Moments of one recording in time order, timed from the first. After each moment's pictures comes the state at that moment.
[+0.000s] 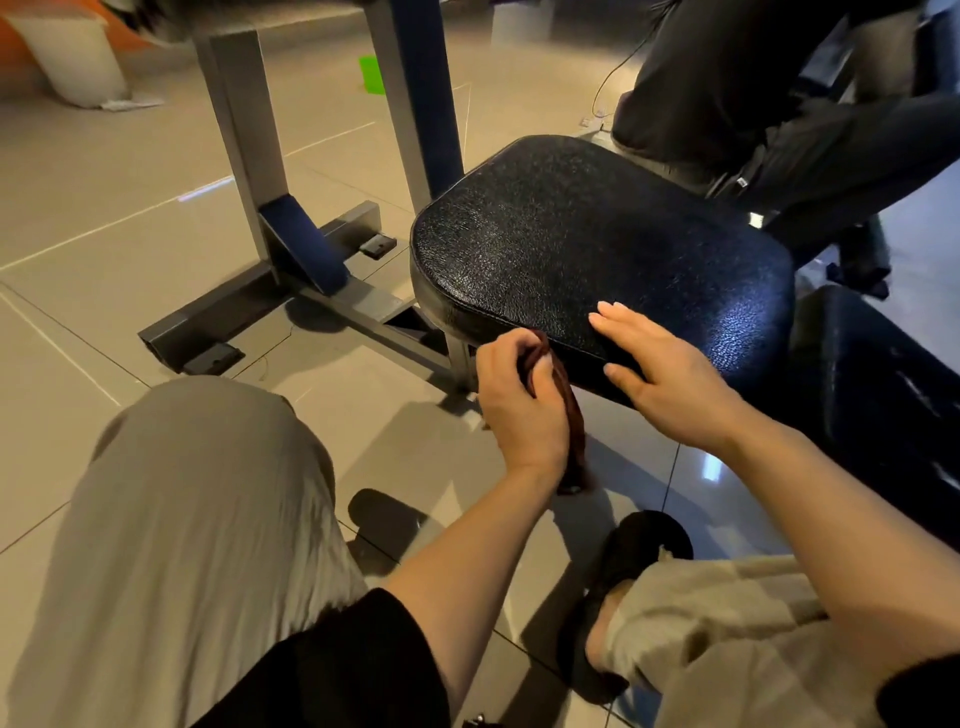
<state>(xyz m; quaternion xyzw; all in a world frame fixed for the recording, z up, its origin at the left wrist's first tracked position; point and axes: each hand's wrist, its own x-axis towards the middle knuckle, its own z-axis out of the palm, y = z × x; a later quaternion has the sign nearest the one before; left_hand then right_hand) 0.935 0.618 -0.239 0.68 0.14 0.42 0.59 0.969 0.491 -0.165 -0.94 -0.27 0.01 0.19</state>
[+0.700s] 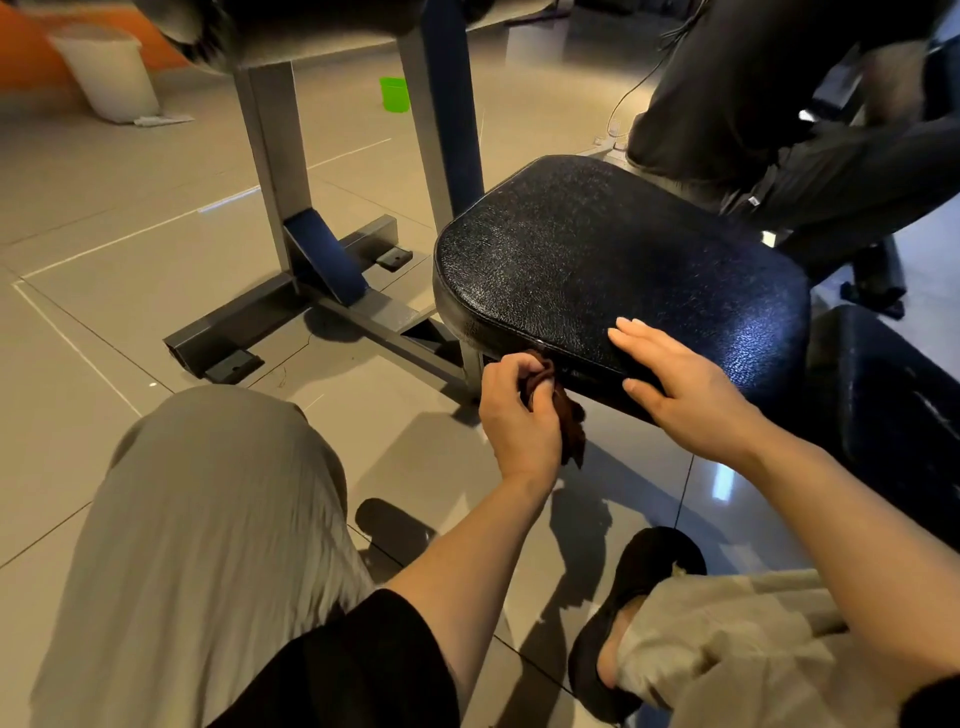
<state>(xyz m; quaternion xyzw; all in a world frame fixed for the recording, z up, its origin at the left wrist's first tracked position) 0.933 0.634 -0.248 0.69 0.16 0.37 0.61 0.969 0.490 -0.166 -0.95 -0.26 0.02 0.19</state>
